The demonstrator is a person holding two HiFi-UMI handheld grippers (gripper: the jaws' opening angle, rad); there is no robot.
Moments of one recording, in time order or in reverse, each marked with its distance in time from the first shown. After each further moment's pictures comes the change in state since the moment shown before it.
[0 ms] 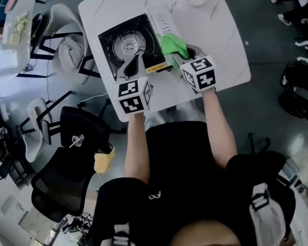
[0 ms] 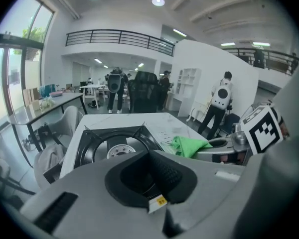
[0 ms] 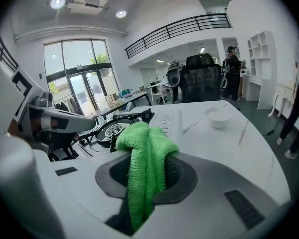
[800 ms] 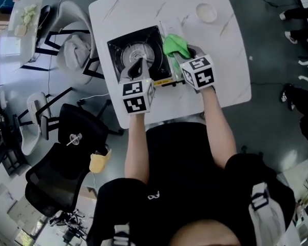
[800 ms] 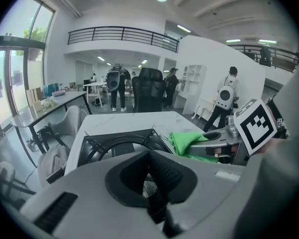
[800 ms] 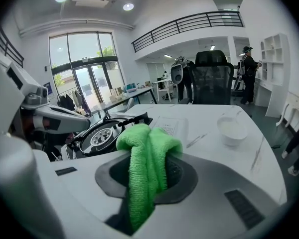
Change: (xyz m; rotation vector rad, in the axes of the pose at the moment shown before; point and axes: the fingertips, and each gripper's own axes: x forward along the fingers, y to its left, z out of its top) left arm 0.031 0.025 0.017 -0.020 0.043 0.045; right arm 0.055 -0.021 0.040 -0.083 0.042 0.034
